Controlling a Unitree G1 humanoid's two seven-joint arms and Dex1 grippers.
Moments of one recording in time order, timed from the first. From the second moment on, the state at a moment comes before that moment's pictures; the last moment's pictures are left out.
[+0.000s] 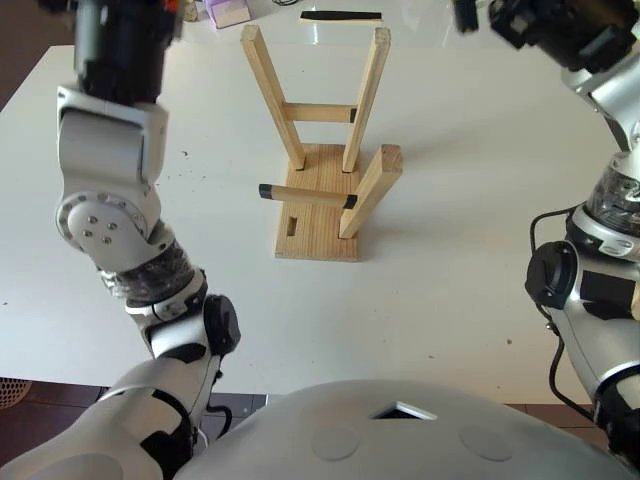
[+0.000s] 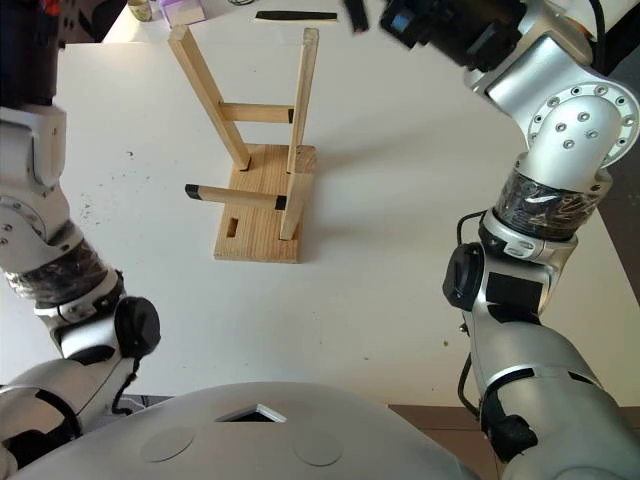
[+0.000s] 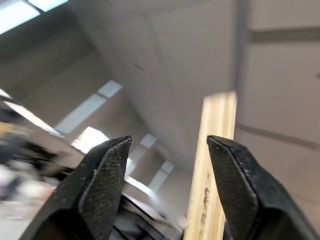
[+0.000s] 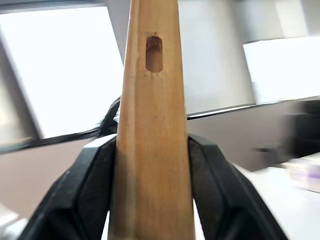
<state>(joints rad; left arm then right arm) -0.65 0.25 0.35 -0.45 -1.68 0.58 0.00 -0.89 -0.41 -0.29 -0.18 1.19 1.09 0.77</state>
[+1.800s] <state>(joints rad) -0.50 0.63 0.17 -0.51 -1.37 0.75 -0.66 -0.81 -0.80 0.08 -0.16 0.80 0.88 1.39</state>
